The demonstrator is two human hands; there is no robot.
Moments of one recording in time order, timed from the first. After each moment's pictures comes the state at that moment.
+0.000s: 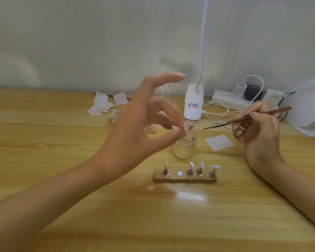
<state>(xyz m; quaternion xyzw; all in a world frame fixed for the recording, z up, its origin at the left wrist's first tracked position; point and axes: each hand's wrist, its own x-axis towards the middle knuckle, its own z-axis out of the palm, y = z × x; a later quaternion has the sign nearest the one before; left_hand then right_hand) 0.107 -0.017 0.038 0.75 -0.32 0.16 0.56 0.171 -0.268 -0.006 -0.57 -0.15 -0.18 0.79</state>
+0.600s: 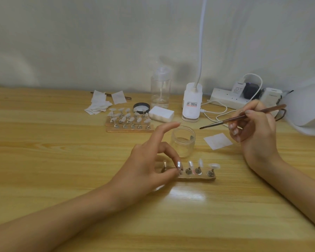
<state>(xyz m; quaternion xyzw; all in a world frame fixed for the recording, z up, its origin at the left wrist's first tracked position) 0.092 -0.026 -0.014 0.83 -0.22 0.04 0.51 0.174 -0.269 -0.008 -0.58 -0.14 -0.17 0.78</state>
